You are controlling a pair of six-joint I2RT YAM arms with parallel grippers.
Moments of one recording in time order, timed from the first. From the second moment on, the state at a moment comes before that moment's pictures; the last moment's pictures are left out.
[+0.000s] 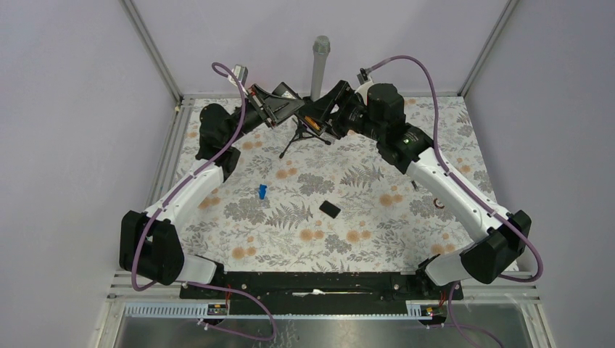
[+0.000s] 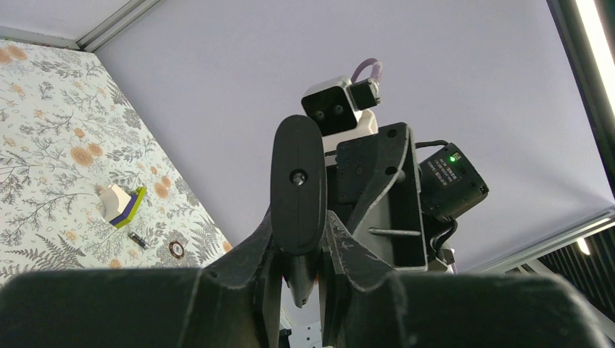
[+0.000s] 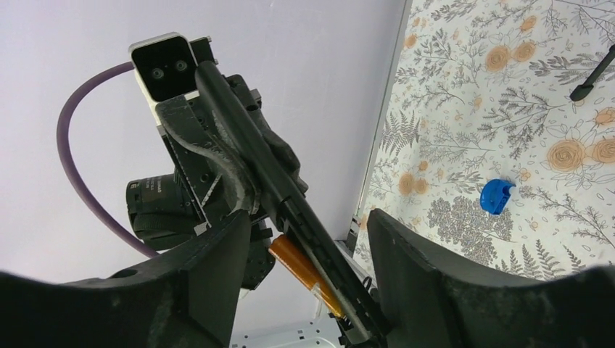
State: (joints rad) left arm -0.32 1.39 1.07 0.68 0.68 -1.31; right arm 0.63 1.44 1.46 -0.20 -0.26 1.11
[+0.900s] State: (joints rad) left arm -0.31 1.39 1.07 0.65 0.67 -1.41; right arm 0.60 1.44 1.39 -0.07 -0.34 1.16
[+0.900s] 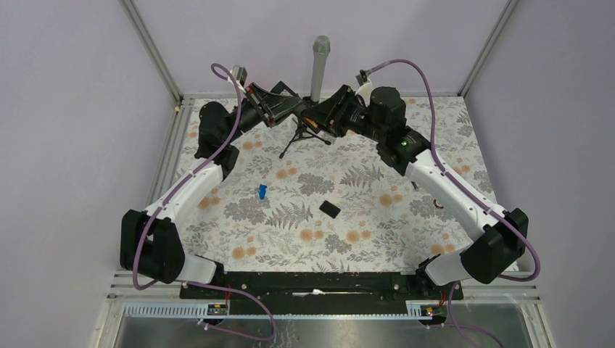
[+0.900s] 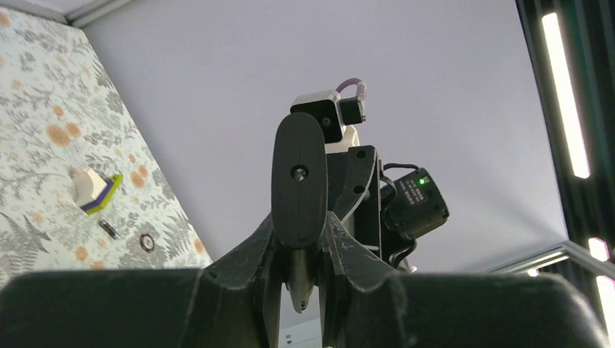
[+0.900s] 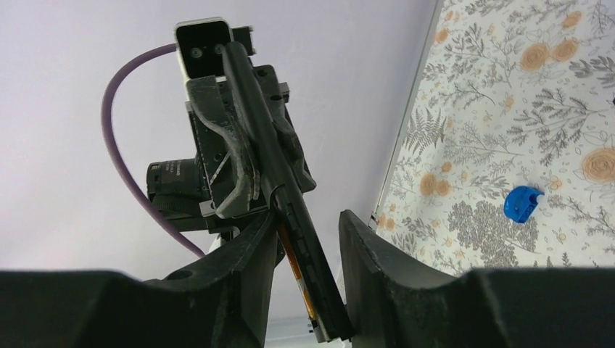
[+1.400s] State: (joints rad) left arm -0.31 1.42 1.12 0.62 0.69 -1.52; right arm 0.57 1.44 1.34 0.03 -0.34 1.05
